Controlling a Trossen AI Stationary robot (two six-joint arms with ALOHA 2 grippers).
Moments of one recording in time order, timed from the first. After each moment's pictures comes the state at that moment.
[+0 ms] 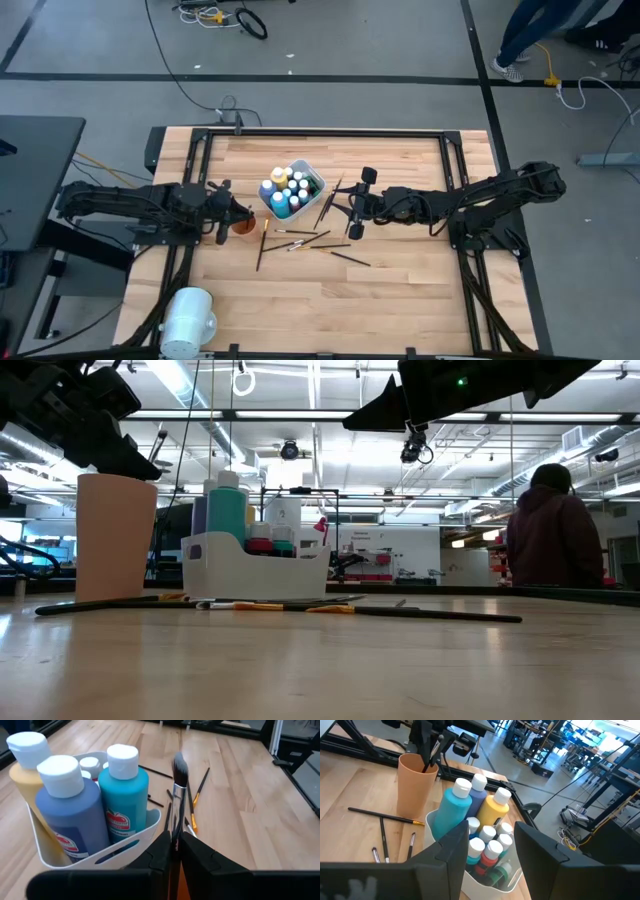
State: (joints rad) left arm -0.04 0.40 0.29 -0.32 -0.08 -0.18; right arm 0.09 1.41 0.74 0.47 0.40 -0.32
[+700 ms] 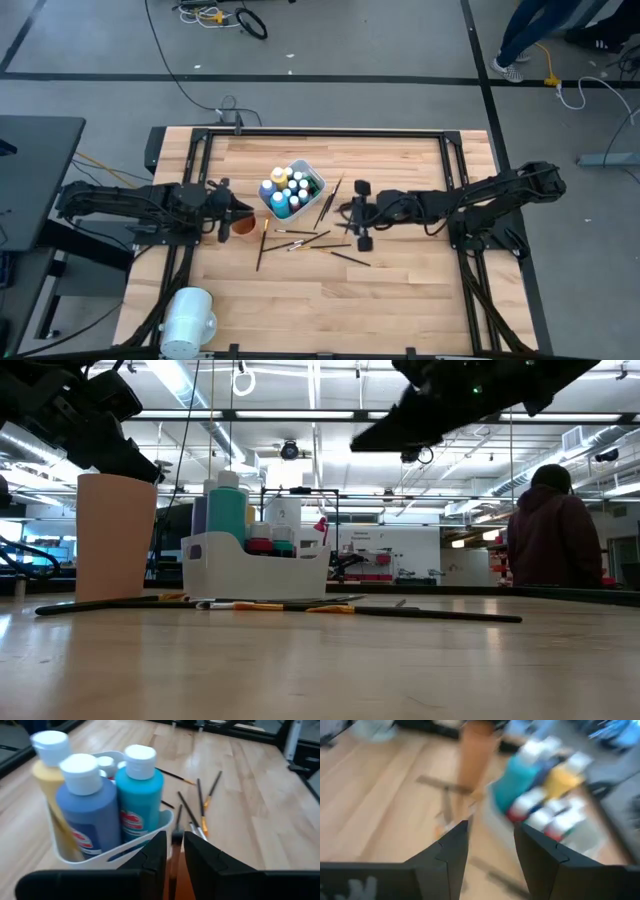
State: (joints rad) left arm -0.04 0.40 0.29 -0.32 -0.15 -0.21; right arm 0.09 1.41 0.74 0.27 0.14 -0.20
